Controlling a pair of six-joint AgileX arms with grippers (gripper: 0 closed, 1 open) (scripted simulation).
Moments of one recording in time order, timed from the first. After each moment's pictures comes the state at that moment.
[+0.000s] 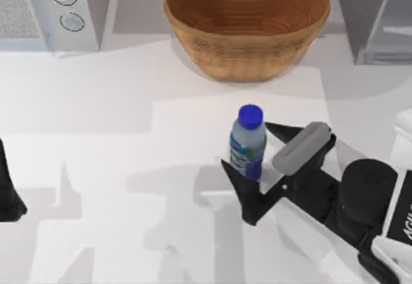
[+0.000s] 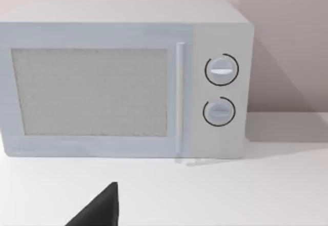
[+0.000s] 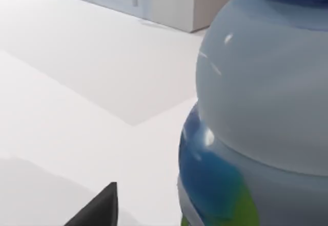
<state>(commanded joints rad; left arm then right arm) 0.00 0.00 0.00 0.00 0.00 0.00 0.61 2.20 0.46 1.63 -0.14 -0.01</state>
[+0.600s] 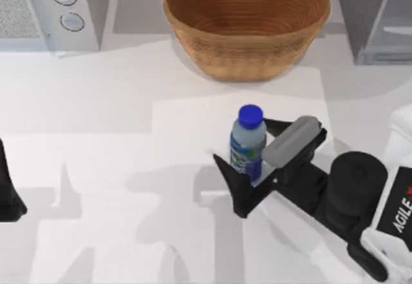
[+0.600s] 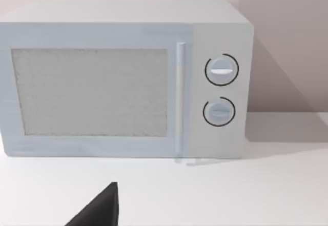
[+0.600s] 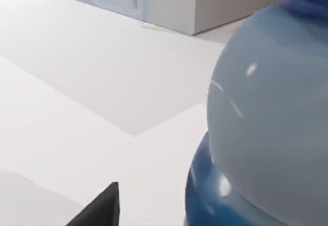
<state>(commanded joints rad) 0.00 0.00 0.00 0.00 0.00 0.00 0.62 2.21 0.52 1.58 -0.13 -0.01</state>
